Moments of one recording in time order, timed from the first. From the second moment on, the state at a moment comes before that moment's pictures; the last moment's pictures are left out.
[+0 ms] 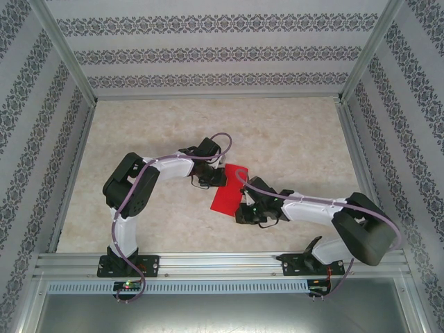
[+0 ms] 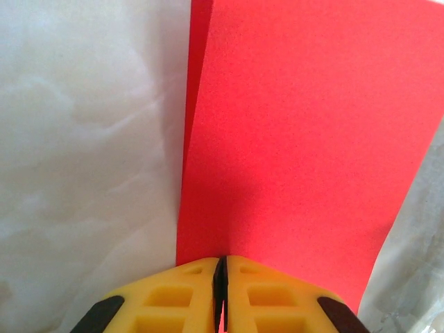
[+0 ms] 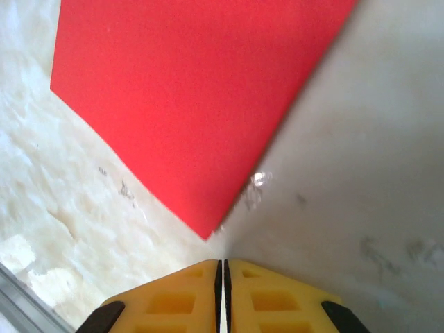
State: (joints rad) left arm -0.59 1.98 1.22 -0.40 0.40 -0.51; right arm 0.77 1.38 0.53 -0.26 -0.36 0.75
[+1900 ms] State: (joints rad) left arm -0.60 1.98 1.23 -0.42 0.37 -0.47; right arm 0.44 1.58 0.72 -0.01 -0.35 0.73
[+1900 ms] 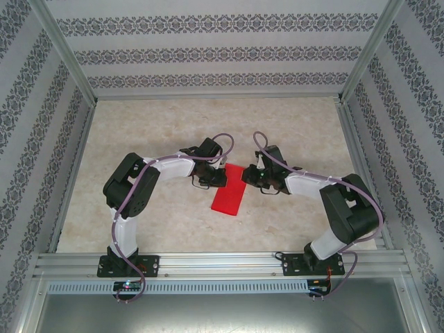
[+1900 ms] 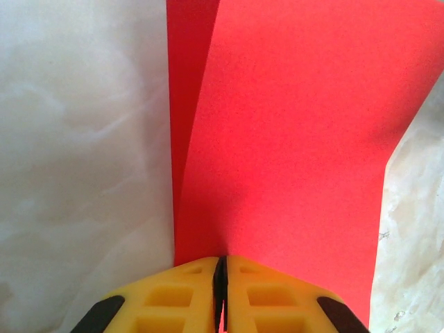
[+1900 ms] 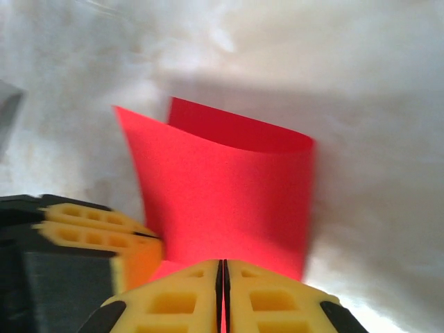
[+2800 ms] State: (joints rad) left arm -0.60 1.98 1.23 -0.42 0.37 -0.45; right arm 0.38 1.76 0.79 0.06 -0.31 0.65
